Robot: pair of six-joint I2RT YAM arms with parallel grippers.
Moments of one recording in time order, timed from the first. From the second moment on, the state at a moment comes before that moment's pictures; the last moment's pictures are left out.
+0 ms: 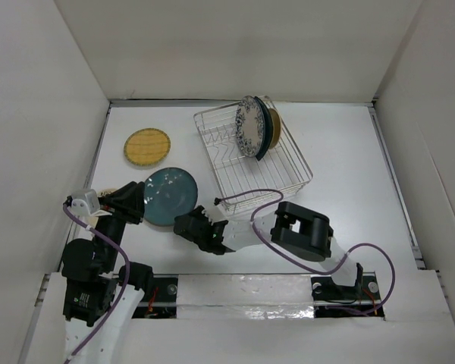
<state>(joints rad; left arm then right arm) -0.25 0.13 0.70 -0.36 -0.06 -0.38 1.29 2.19 1.38 0.09 0.67 1.83</state>
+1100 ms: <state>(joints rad) -0.25 0.13 0.70 -0.36 -0.05 -0.38 1.04 1.41 1.16 0.17 0.74 0.50</state>
